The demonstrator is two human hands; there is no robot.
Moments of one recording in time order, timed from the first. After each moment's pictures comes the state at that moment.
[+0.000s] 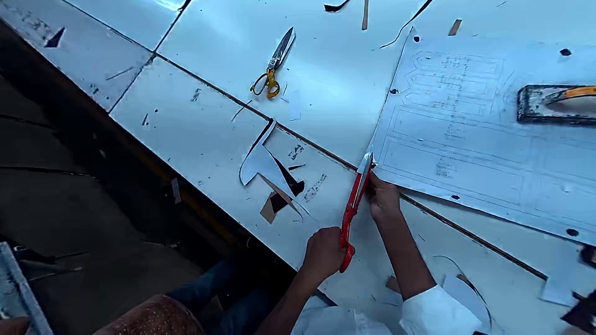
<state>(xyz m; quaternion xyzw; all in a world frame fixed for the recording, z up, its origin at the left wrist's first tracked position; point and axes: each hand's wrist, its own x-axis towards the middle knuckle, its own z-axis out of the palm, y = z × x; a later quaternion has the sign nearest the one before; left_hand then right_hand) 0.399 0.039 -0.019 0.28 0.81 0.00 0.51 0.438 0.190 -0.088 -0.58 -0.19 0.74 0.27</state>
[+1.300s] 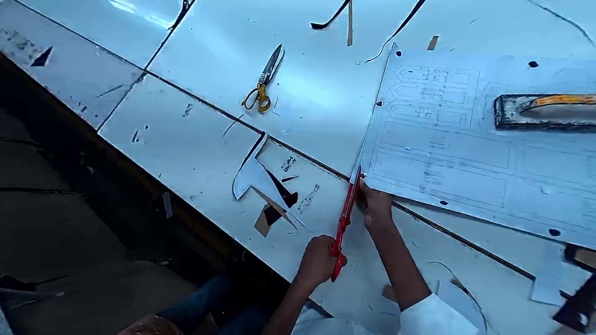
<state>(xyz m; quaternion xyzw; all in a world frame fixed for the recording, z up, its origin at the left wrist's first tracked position) 0.390 0.028 -0.045 0.27 0.80 0.08 0.53 0.441 0.190 -0.084 -0.59 -0.23 0.73 0.24</state>
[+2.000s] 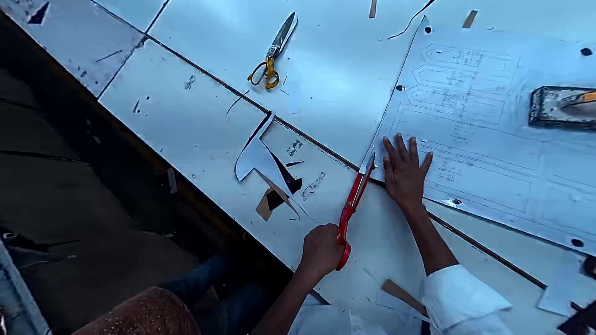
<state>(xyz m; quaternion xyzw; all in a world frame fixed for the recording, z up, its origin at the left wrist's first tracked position) 0.397 0.050 -0.023 0.26 0.82 -0.04 0.51 0.472 0.260 -0.141 -0.37 -0.89 0.23 0.16</state>
